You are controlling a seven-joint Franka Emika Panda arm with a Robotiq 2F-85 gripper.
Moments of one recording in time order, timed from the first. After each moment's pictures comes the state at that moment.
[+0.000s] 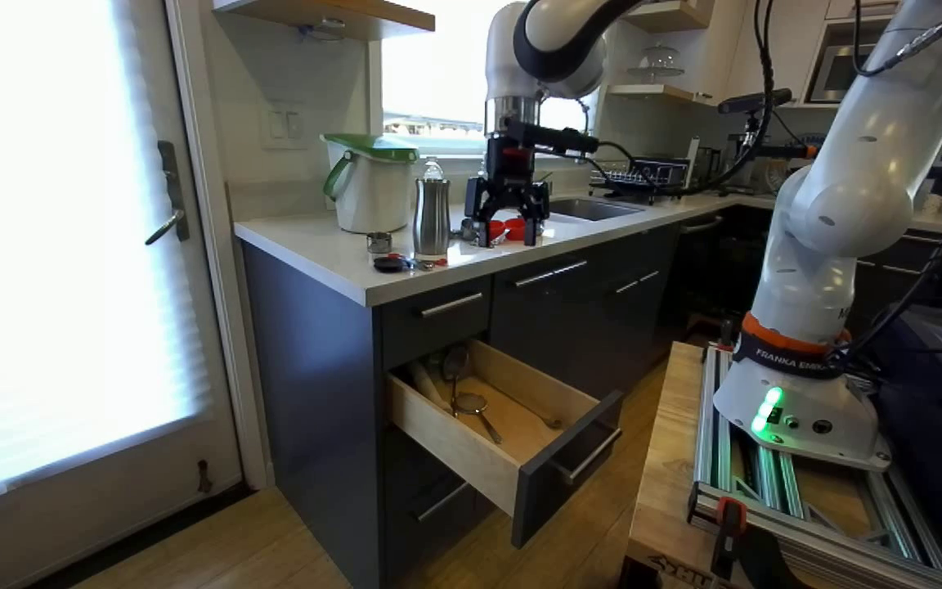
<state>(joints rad) 0.04 -0.25 0.15 -2.43 0.22 2.09 0.55</state>
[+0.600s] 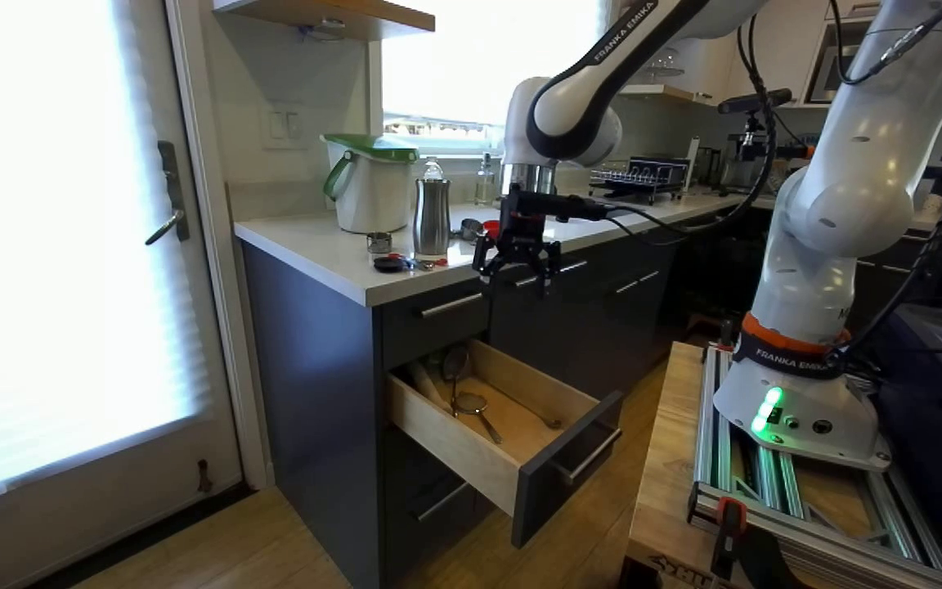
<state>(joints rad) 0.05 -0.17 0.15 -2.63 0.31 2.42 0.69</state>
